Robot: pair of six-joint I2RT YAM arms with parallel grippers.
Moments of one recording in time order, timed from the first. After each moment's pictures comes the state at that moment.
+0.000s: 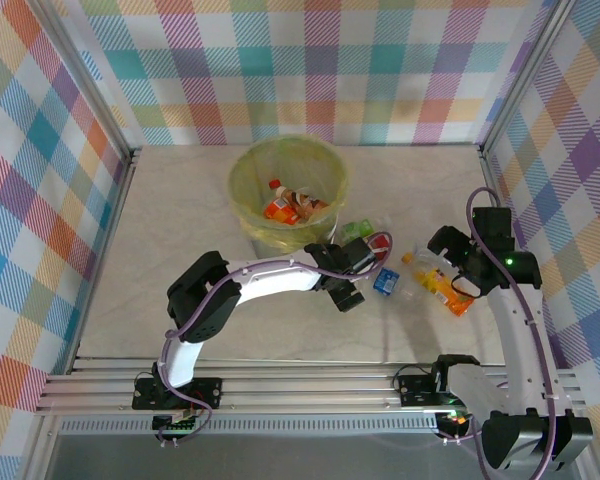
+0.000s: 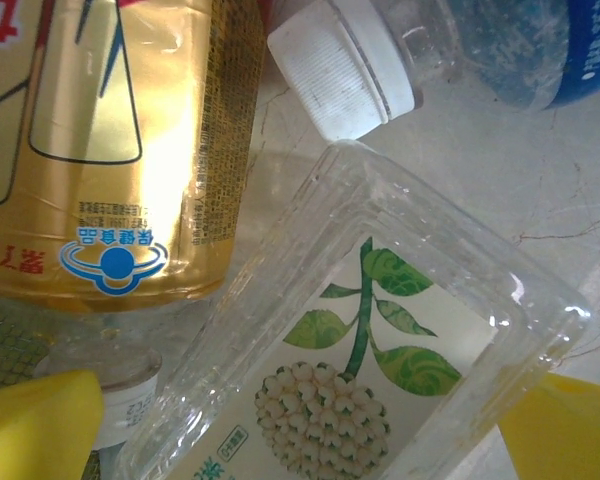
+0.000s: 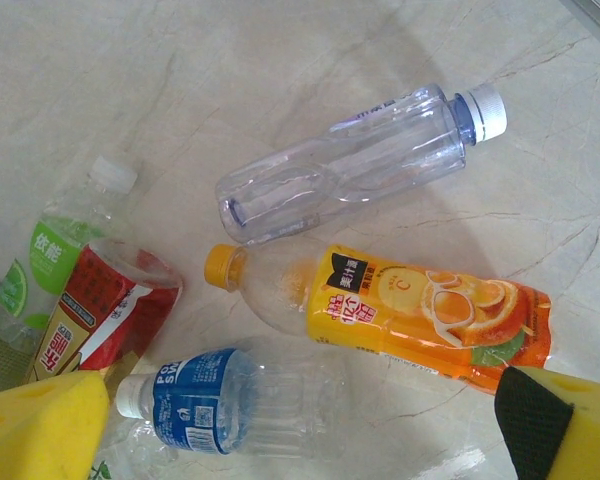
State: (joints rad) left arm -1.04 2.02 1.49 -0.64 -0.22 0.08; right arm -0.03 0.94 1.01 -1.02 0.07 0.60
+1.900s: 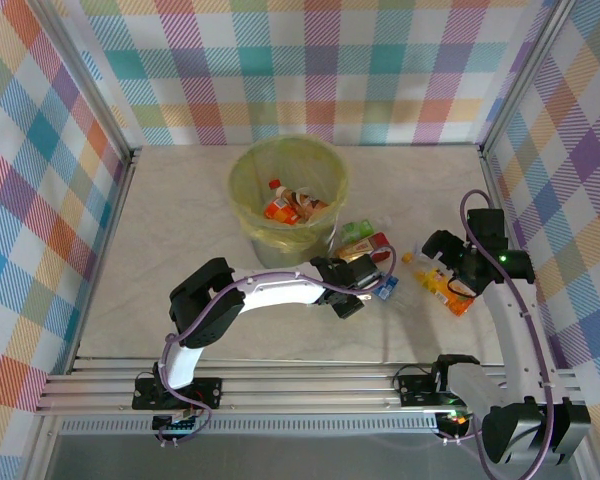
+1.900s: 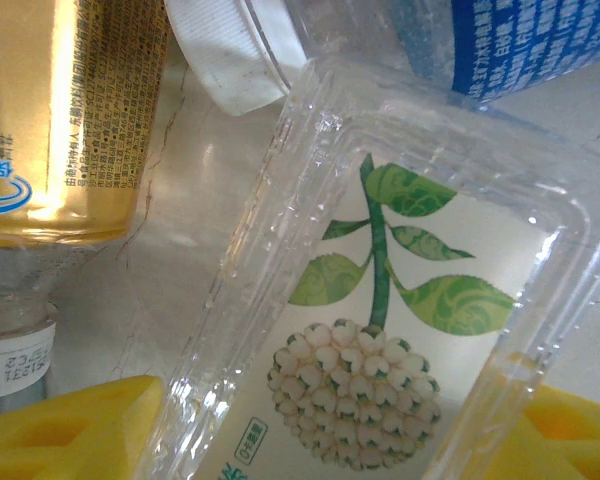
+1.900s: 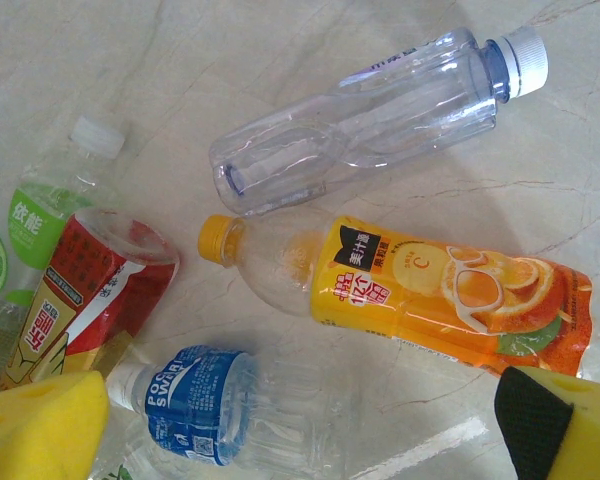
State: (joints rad) left arm -1.12 2.01 1.44 -0.63 -0.26 -0.03; right arm -0.03 0.97 0.96 -1.00 0.02 0.60
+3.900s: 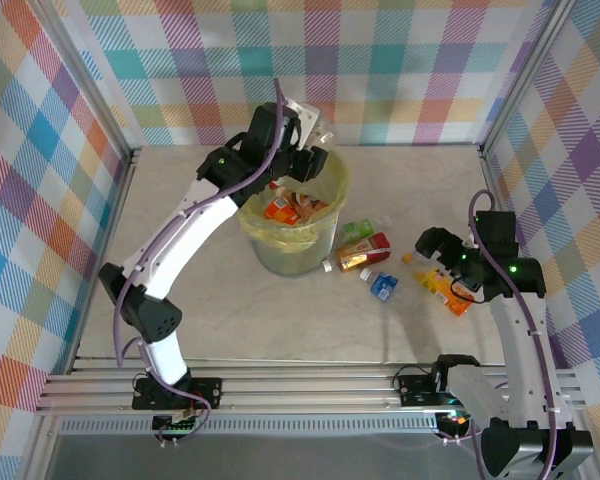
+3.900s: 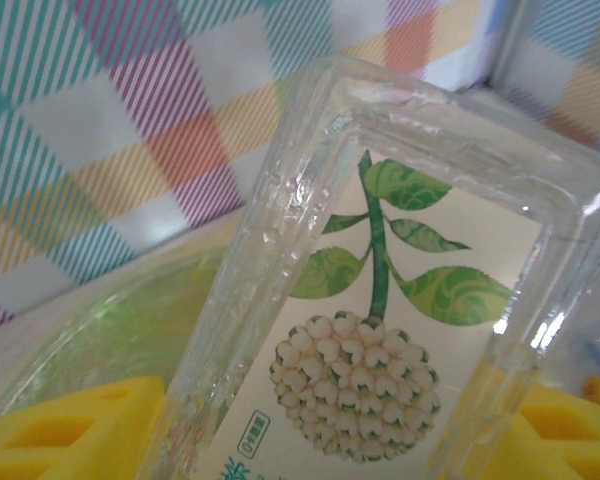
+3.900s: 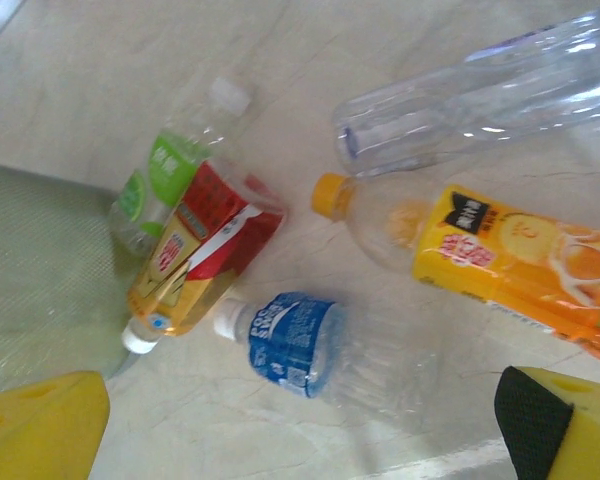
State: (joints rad) left arm -0.67 1.79 2.08 -0.82 -0.20 0.00; right arm -0.03 0.89 1.02 -1.04 -0.19 0.56
